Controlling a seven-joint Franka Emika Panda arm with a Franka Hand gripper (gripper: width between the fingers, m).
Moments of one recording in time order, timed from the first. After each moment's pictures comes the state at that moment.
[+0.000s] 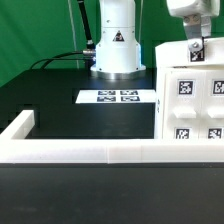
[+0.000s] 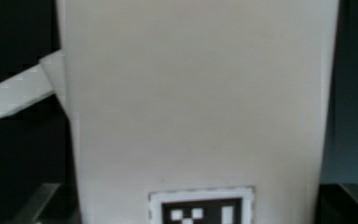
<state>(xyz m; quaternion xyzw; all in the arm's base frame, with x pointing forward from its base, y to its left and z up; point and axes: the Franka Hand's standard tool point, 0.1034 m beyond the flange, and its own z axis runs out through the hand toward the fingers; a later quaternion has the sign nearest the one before) 0.619 0.082 0.158 -0.51 0.85 0.02 0.11</state>
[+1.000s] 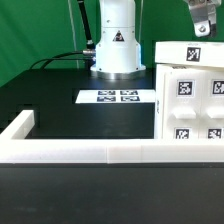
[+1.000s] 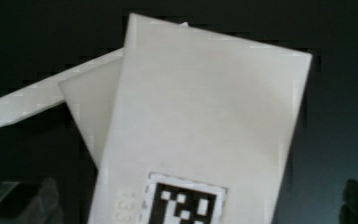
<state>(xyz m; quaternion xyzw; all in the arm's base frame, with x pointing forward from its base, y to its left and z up) 0.624 0.089 0.177 -0.55 0.82 0.02 0.14</state>
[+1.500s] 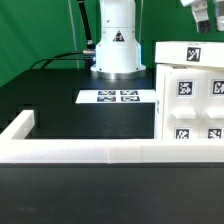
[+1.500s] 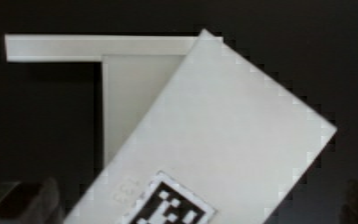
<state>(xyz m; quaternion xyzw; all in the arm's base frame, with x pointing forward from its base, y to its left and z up) 0.628 0.097 0.186 -0.75 0.66 0.01 0.12</state>
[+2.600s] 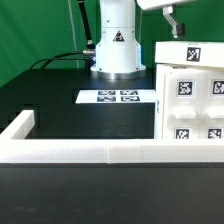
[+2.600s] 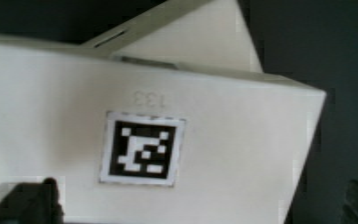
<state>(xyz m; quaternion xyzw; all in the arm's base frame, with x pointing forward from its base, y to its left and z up) 0.630 0.094 0.186 -0.98 0.17 -0.06 0.08</state>
